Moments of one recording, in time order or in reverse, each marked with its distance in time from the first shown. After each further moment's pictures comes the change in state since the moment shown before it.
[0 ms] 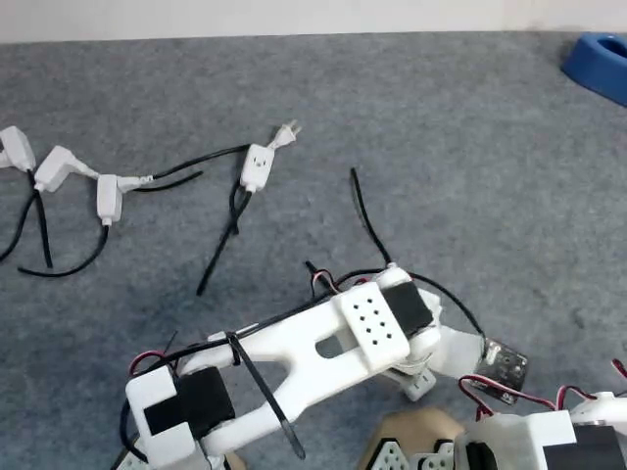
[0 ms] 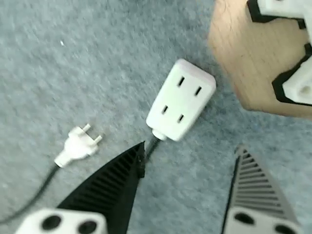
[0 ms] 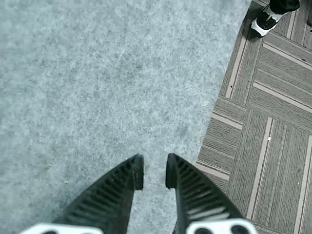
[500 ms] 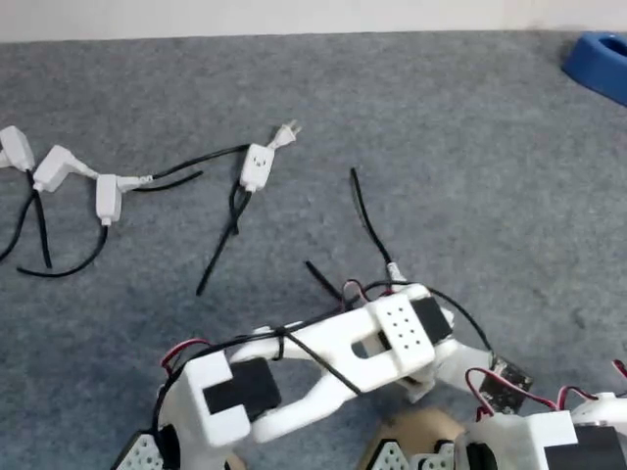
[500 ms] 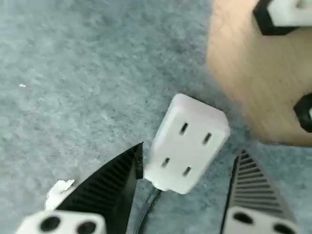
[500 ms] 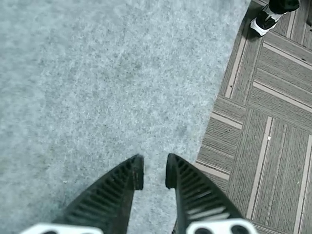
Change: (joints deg) left arm 1.8 14.7 -4.0 -7.6 -3.4; right arm 0.1 0.0 0.0 0.0 0.0
